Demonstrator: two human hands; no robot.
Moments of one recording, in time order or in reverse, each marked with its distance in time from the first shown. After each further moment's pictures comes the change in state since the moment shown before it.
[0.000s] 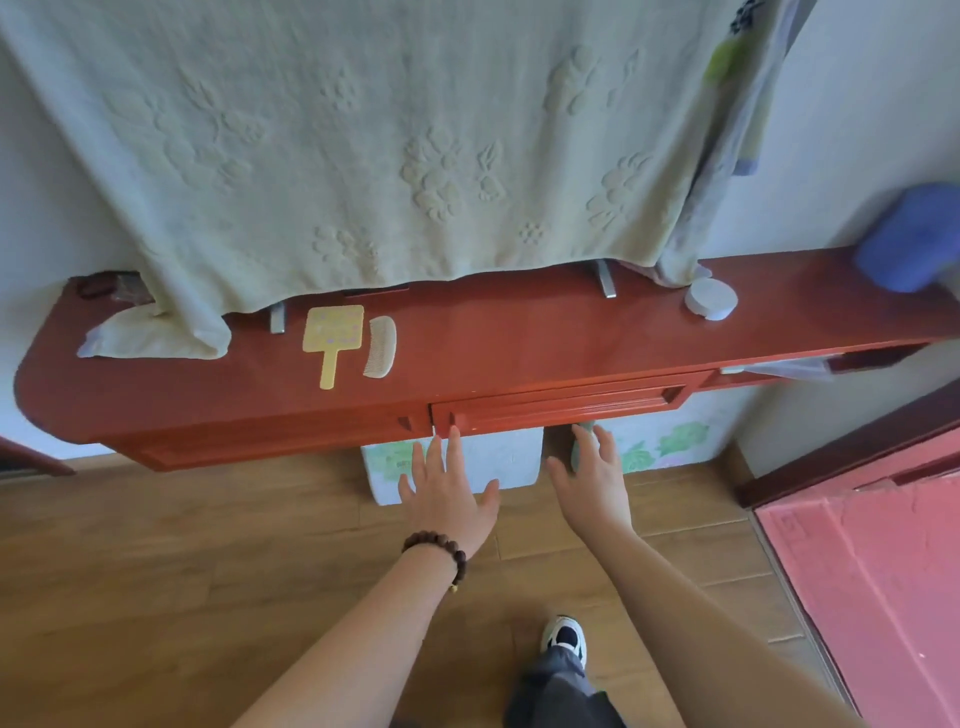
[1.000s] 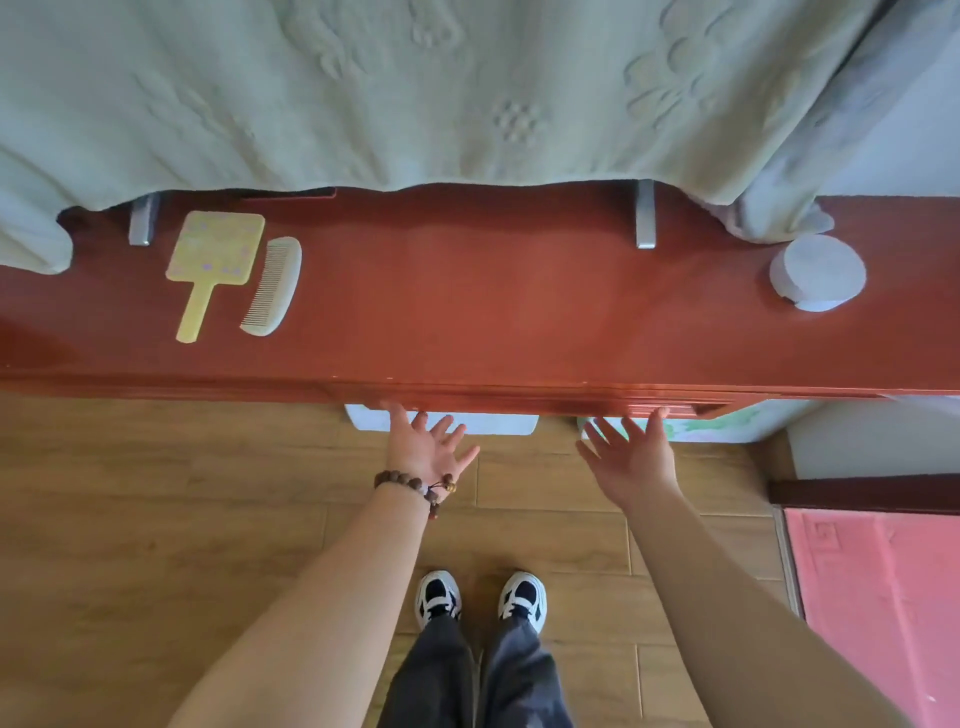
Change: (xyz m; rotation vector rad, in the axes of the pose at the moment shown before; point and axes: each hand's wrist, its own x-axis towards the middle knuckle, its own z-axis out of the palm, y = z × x) left_hand 0.153 0.046 0.122 -1.976 -0.134 -0.985; right_hand 0.208 0.134 0.012 1.456 -0.203 0.862
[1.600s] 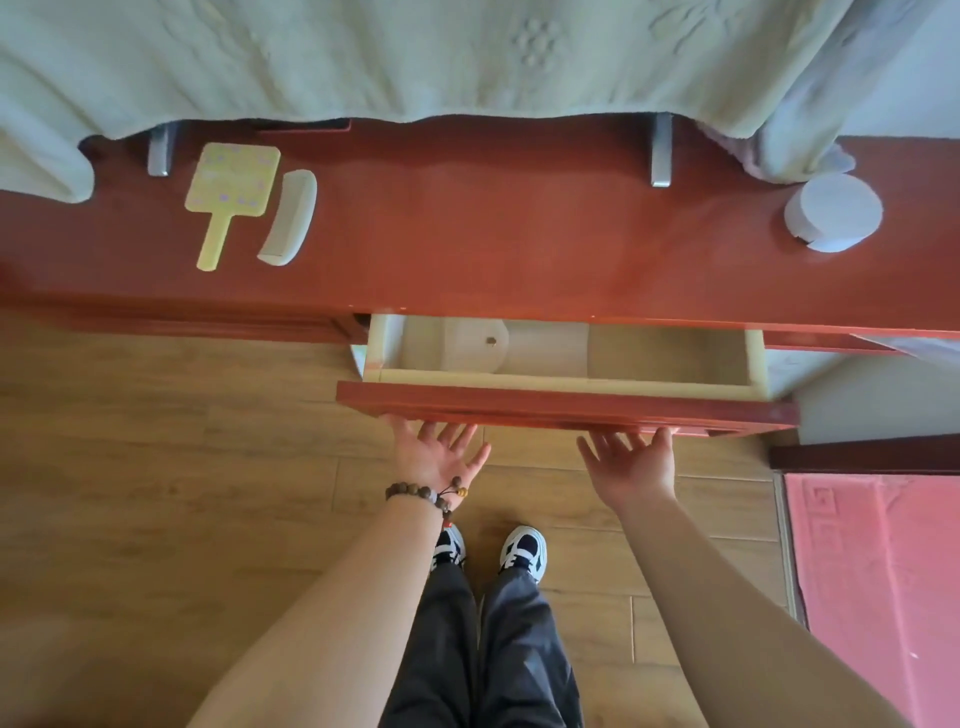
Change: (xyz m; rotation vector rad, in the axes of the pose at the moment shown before) left_hand -0.038 -0.053 -0.057 -0.148 -0.021 0.015; right_hand -0.028 0.041 -0.054 0.157 0.085 0.003
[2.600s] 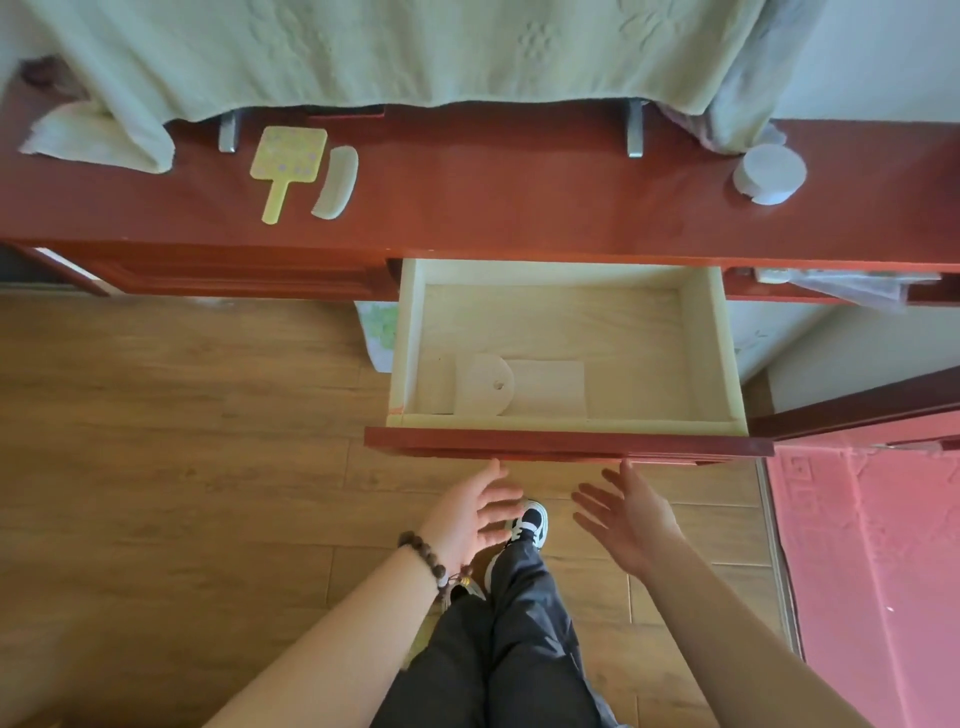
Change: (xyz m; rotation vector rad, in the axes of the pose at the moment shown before) left_hand -0.151 -0.052 -0.082 0.889 -0.127 -0.127; right_hand -0.136 0.043 -0.107 -0.584 -0.017 0.106
